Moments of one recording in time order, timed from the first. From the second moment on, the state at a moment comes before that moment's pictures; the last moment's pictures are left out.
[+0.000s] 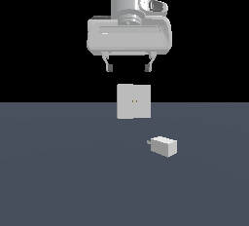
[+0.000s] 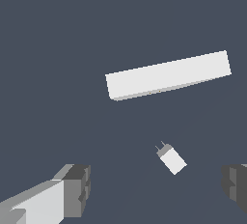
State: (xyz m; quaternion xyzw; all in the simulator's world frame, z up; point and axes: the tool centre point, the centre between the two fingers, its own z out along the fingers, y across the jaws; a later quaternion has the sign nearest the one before) arm 0.009 -0.010 0.181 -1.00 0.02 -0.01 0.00
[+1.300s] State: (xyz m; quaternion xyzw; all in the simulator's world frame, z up) arm -0.023 -0.028 0.148 -0.99 -0.09 -0.08 0.02
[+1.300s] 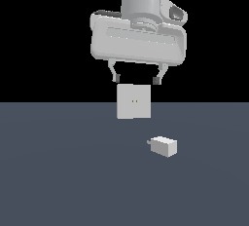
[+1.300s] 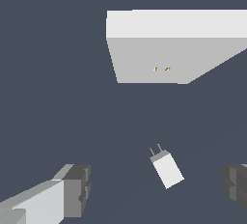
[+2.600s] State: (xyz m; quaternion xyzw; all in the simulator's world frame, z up) arm -0.048 -0.059 0.097 -0.96 -0.23 -0.16 0.05
